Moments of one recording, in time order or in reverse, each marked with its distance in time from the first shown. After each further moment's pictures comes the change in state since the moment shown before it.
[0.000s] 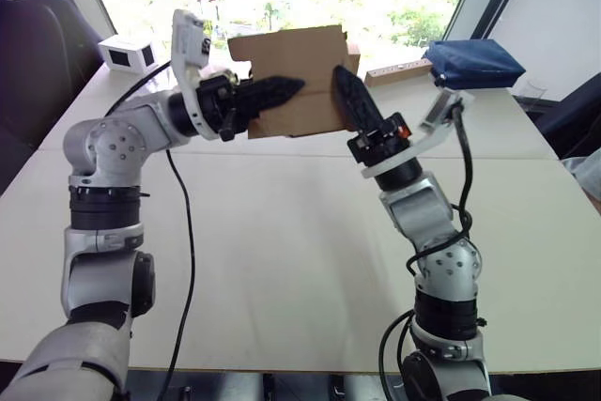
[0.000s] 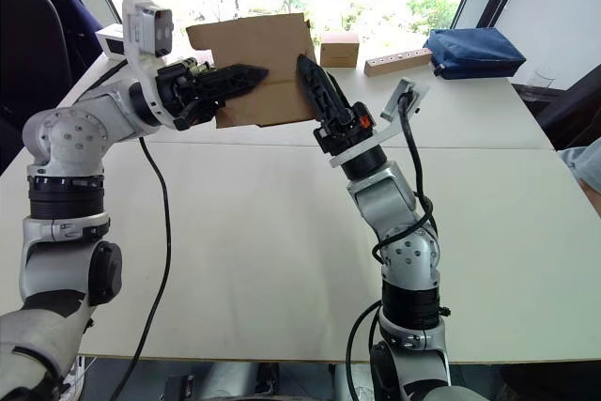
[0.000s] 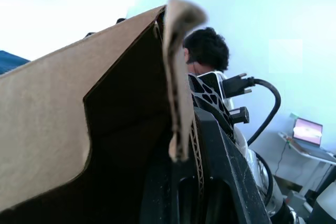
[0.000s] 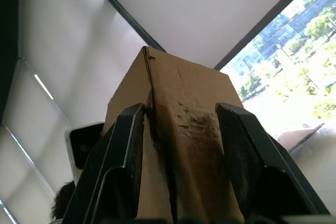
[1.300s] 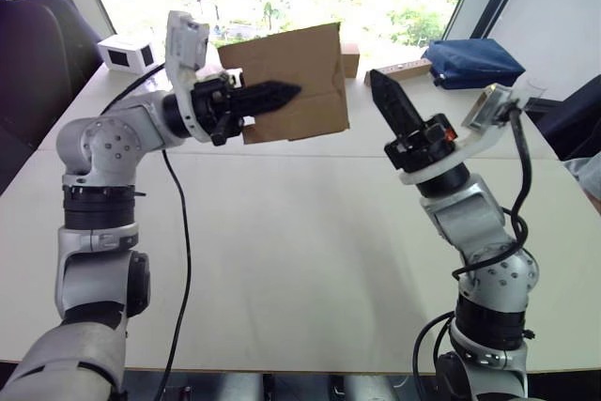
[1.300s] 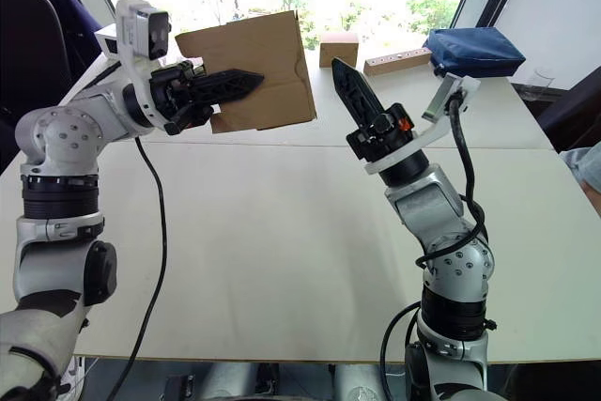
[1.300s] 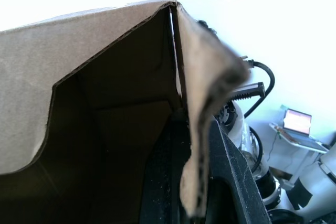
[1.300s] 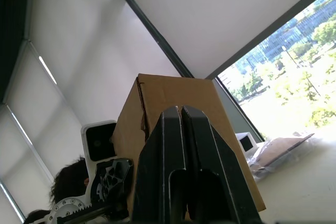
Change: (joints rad) left arm -0.015 0.023 -0.006 0.012 0.016 0.024 -0.079; right arm 0.055 -0.202 -0.115 -0.094 0.193 0.101 0.000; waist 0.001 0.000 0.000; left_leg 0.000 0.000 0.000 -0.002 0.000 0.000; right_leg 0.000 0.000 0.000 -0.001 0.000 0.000
